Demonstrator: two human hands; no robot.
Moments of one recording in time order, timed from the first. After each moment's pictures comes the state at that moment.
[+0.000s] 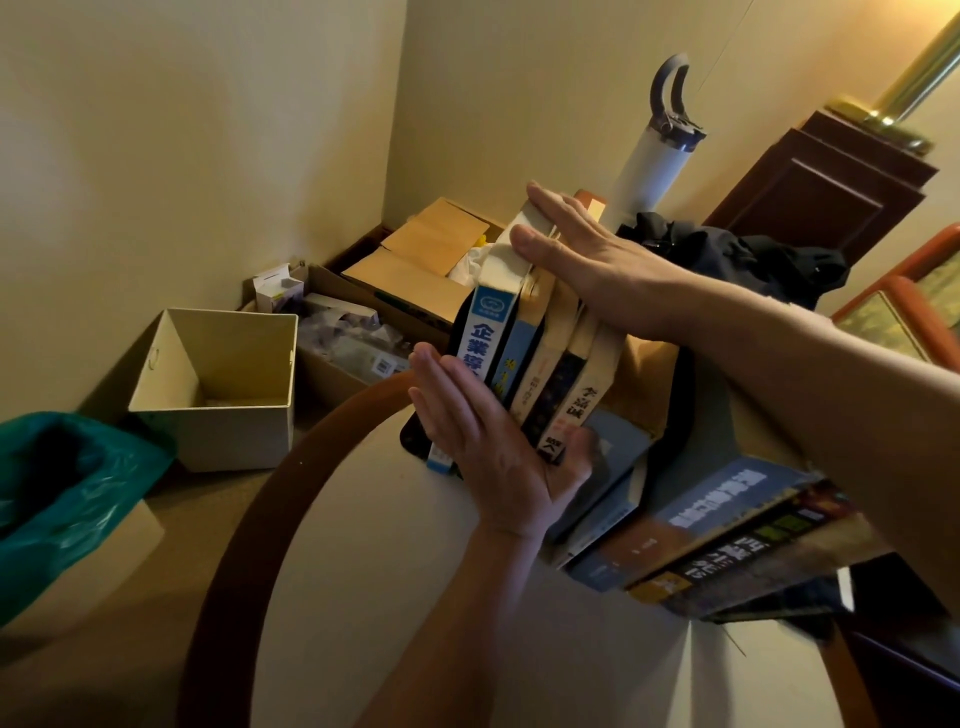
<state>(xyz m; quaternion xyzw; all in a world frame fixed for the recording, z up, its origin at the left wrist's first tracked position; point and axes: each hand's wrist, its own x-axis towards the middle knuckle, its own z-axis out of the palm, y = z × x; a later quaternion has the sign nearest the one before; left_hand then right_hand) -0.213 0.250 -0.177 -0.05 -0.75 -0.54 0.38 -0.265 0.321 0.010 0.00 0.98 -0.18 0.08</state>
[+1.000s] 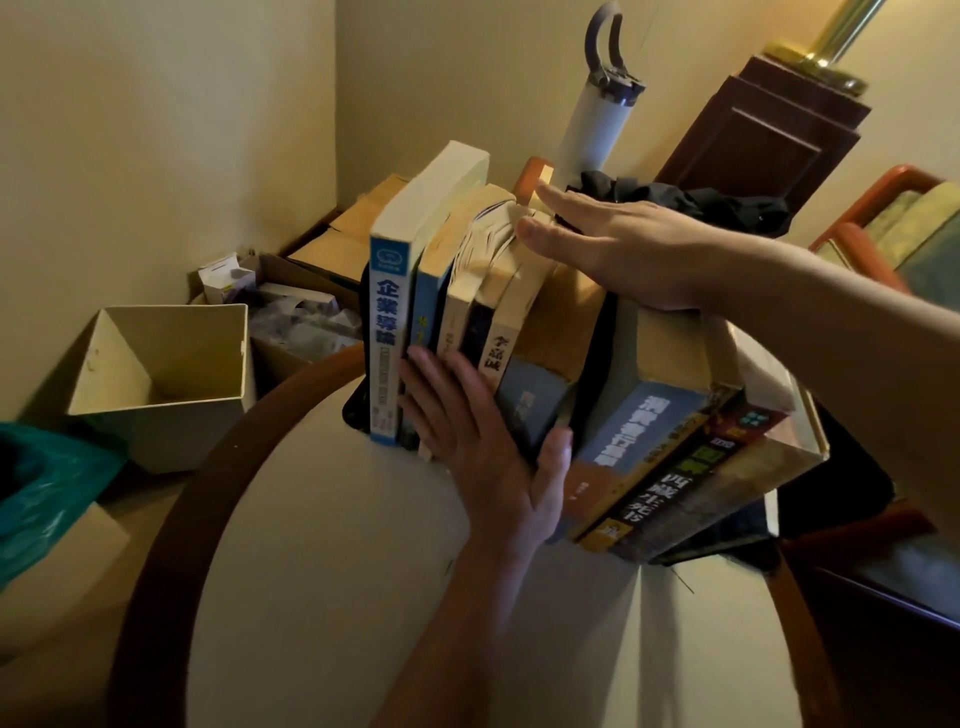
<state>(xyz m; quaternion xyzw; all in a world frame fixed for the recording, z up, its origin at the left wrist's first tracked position) -0.163 0.276 -0.175 -0.10 -0.76 -0.56 0.31 -0.221 0.374 0.028 0.05 0.99 -0.05 0.11</state>
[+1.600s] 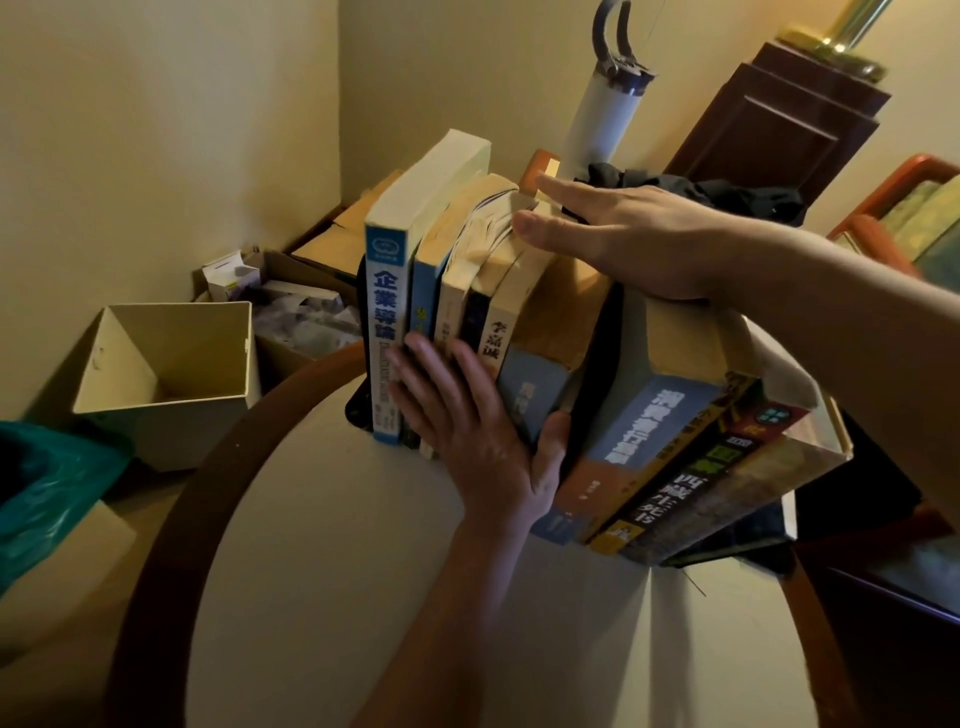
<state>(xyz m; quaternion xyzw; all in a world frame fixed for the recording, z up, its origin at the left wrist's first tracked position) -0.184 0.279 -0.187 -0.11 -0.76 -0.51 0.39 -0.223 0.369 0.029 0.05 0.99 -0.05 0.11</state>
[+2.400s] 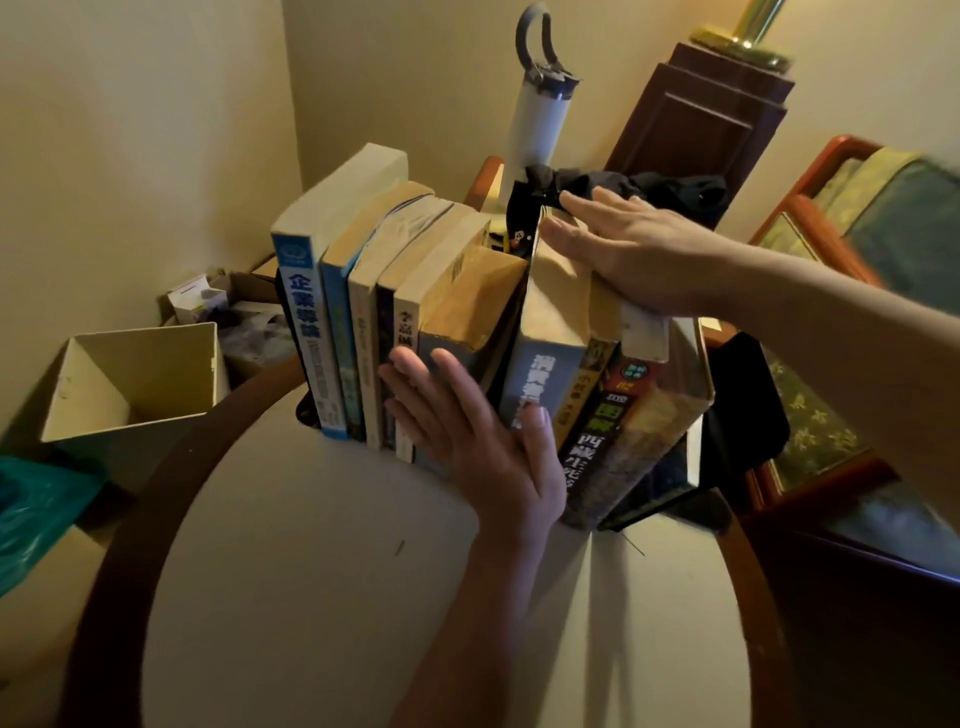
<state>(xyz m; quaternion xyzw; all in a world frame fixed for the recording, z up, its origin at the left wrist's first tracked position) -0.126 0.316 -0.154 -0.09 -0.72 -0.57 0.37 -0.164 0.428 0.032 0.14 0.98 -0.07 0.08</state>
